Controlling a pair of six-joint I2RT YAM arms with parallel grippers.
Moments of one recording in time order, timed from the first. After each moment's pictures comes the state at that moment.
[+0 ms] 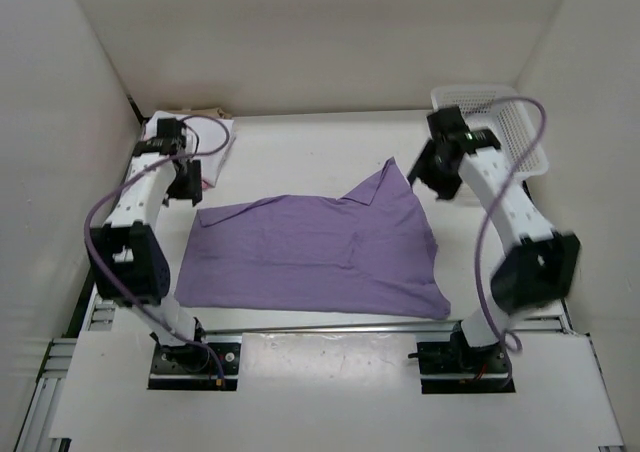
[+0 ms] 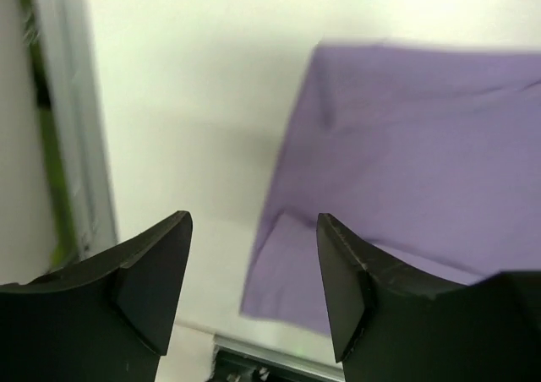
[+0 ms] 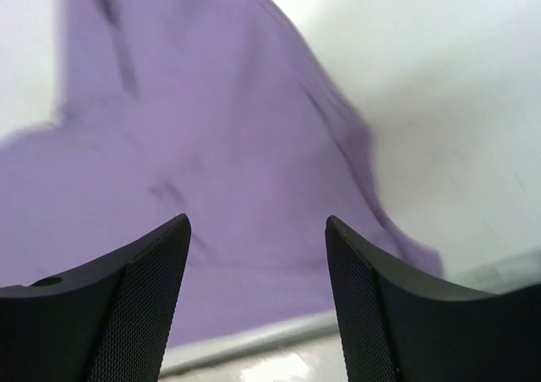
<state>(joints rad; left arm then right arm) 0.06 1.61 1.36 -0.94 -0.27 0.00 0.26 1.49 1.42 -1.08 0.17 0.74</state>
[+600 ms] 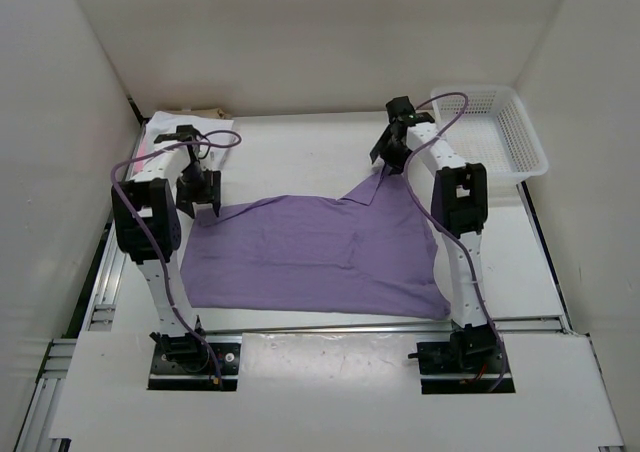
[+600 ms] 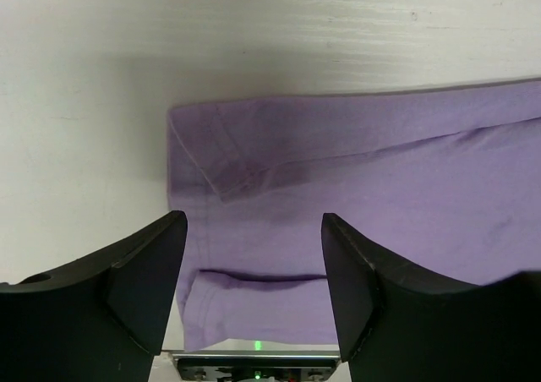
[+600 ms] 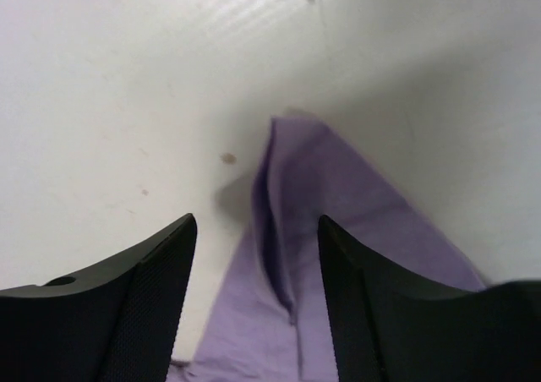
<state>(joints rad) 0.06 2.04 1.60 -1.03 0.00 0.00 0.26 2.45 2.18 -0.87 0.04 0.76</state>
